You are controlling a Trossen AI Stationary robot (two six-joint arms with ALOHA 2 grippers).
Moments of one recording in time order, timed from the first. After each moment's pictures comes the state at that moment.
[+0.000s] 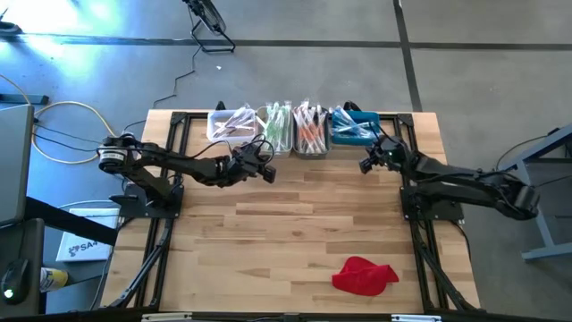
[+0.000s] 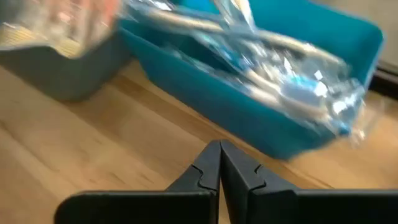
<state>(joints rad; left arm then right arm) 0.12 1.51 0.69 0.27 -0.59 -0.63 -0.65 0.85 0.19 0.02 0.25 0.24</state>
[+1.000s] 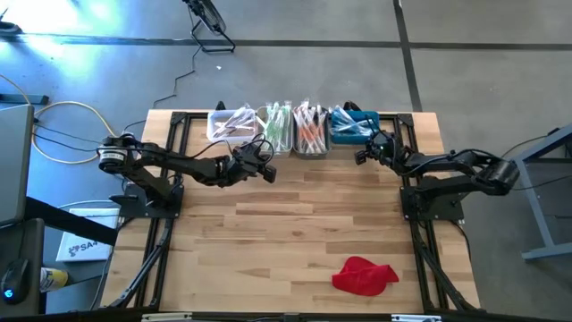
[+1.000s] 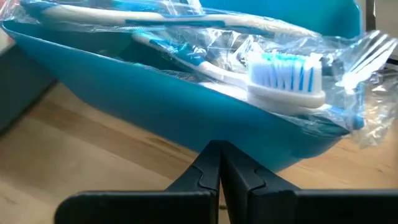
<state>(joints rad) 0.12 1.51 0.69 0.28 -0.59 -0.63 -0.76 1.23 0.19 0.39 0.33 0.29</state>
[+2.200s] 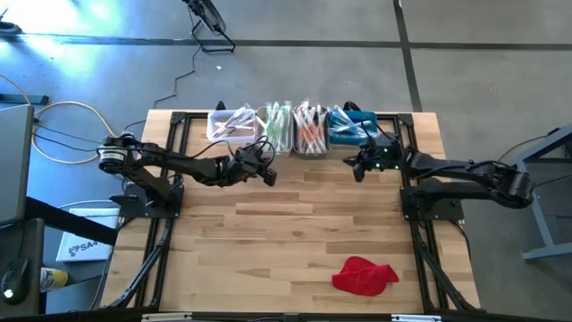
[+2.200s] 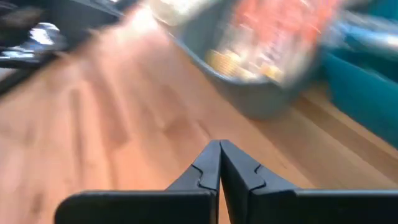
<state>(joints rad) 0.12 1.51 0.69 0.29 -0.51 -0.59 -0.61 1.00 0.26 0.21 -0.26 0.31</state>
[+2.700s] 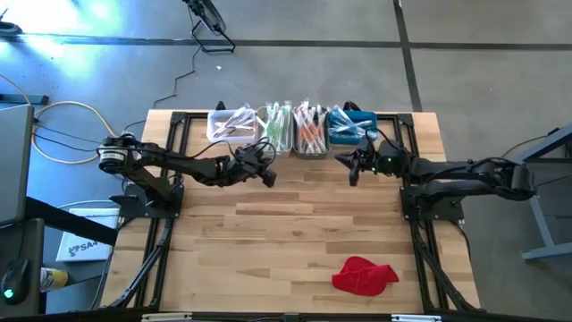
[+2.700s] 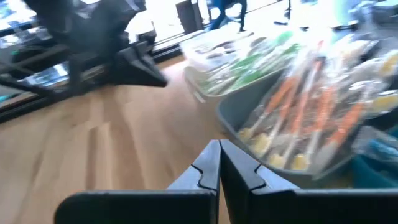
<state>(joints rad) 0.12 1.51 0.69 0.26 -0.51 -0.55 -0.41 1.00 0.26 0.49 -0.07 0.23</state>
